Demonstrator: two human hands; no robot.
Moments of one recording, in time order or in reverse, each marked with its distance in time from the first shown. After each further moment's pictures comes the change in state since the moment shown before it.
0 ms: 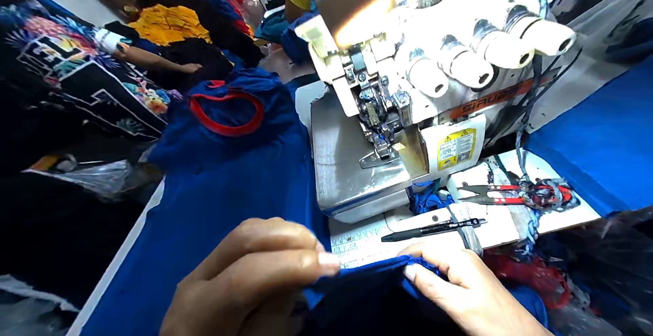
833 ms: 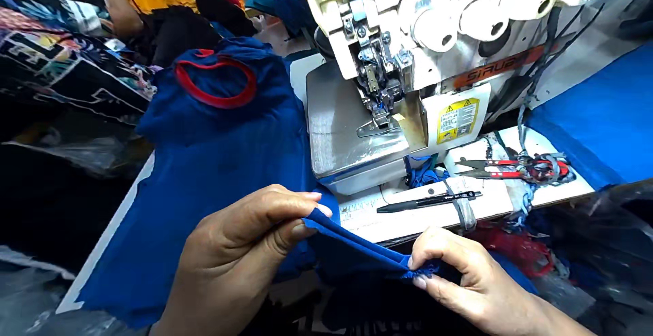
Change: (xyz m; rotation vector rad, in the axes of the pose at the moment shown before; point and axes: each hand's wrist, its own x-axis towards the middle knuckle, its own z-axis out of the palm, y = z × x) left_hand -0.023 -0.001 -0.002 -0.212 -0.049 -0.318; right_hand -0.018 0.050 -0.001 0.040 -0.079 -0.474
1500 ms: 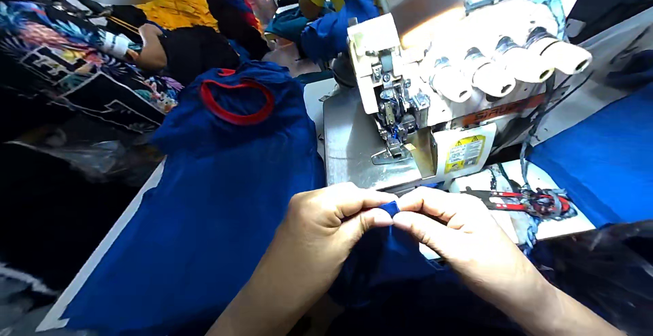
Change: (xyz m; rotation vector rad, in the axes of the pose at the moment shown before) left_hand 0.037 0.004 0.031 0.151 -0.026 -0.064; right_hand 0.090 -0.045 -0.005 0.019 0.175 0.168
